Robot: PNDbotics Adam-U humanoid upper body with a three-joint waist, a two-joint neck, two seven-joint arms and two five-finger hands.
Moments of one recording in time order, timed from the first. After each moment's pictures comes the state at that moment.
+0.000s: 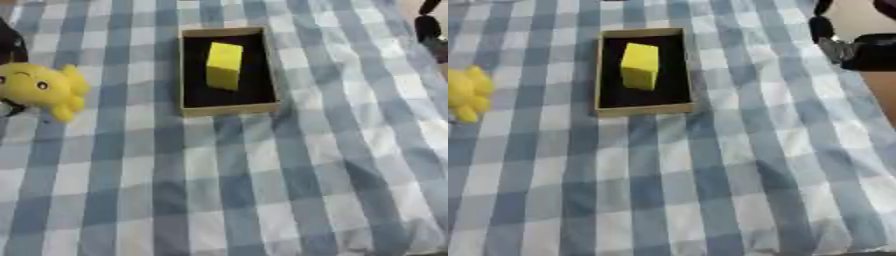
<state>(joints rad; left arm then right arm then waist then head) -0.67 0.98 -0.19 -1.94 -0.70 0.24 -0.86 -0.42 -0.73 -0.12 -1.97 0.72 -0.30 0.37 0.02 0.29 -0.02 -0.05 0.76</state>
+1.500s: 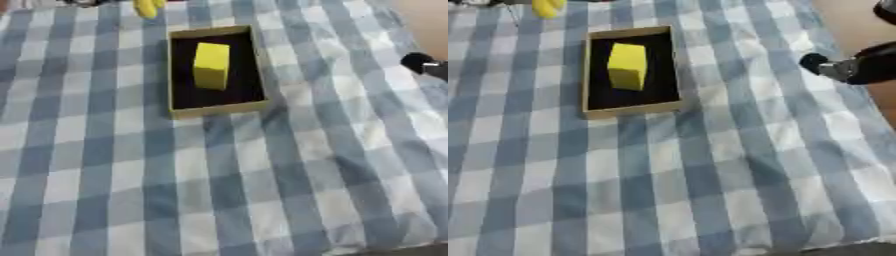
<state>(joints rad) -1.12 0.63 -0.31 -1.60 -0.81 0.18 -0.84 -0.43 -0.73 -0.11 -1.97 0.76 -0.35 0.38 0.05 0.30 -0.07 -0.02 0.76</state>
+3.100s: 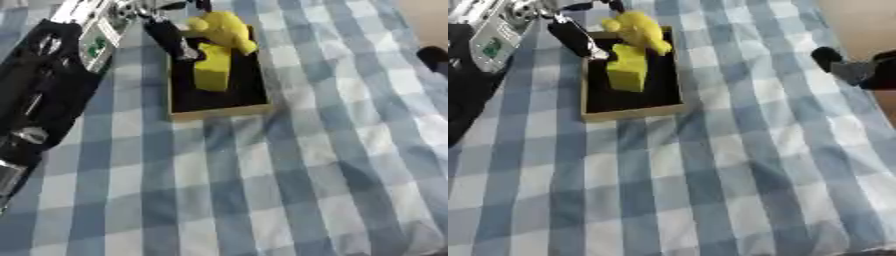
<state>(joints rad) -1.17 0.37 -0.36 -1.15 -0.94 -0.16 -0.62 -0.46 -0.71 -0.11 -1.97 0.74 -0.35 0.37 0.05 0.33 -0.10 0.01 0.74</state>
